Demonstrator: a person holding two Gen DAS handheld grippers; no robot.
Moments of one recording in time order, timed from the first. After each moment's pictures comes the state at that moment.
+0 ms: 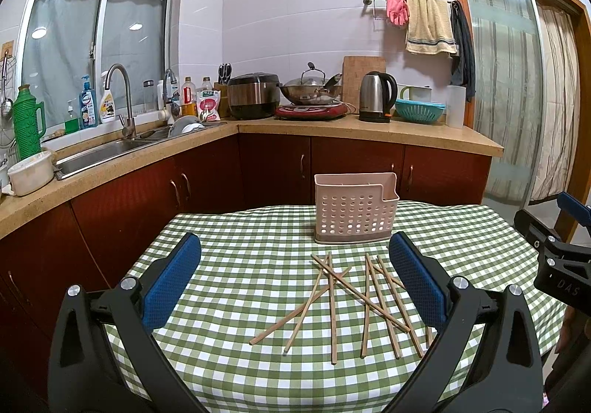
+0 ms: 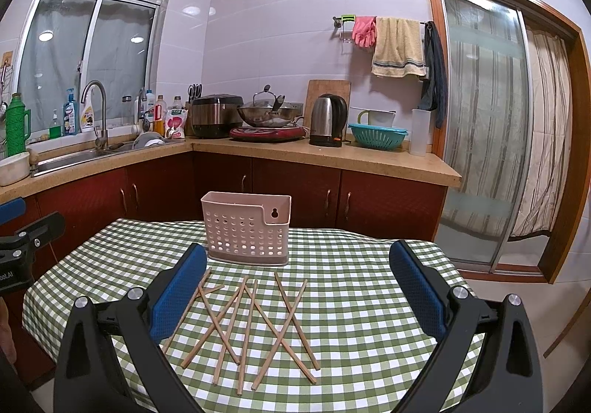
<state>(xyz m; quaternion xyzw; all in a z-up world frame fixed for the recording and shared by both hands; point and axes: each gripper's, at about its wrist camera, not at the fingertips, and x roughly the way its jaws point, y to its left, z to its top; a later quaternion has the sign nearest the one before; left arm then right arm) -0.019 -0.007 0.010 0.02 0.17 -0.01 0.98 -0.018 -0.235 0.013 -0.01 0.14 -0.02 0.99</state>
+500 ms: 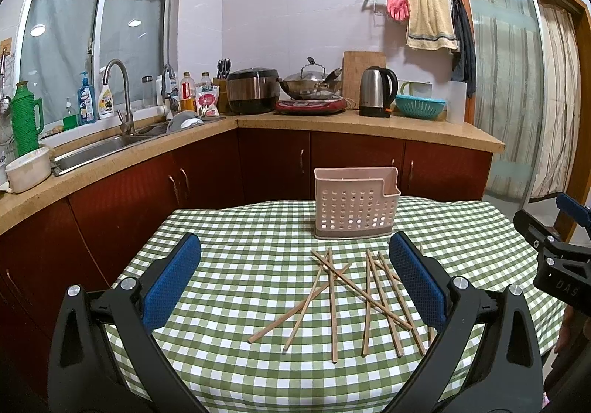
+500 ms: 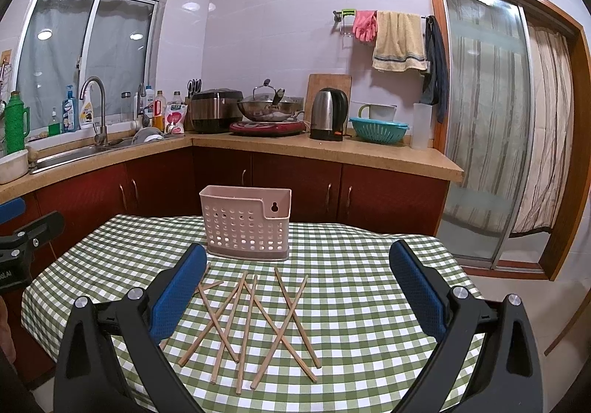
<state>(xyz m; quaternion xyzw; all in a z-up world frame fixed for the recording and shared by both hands) -0.013 -0.007 -0.005 0.02 0.18 -0.01 0.98 -0.012 -0.236 0.005 -0.01 0.15 -0.02 0.99</state>
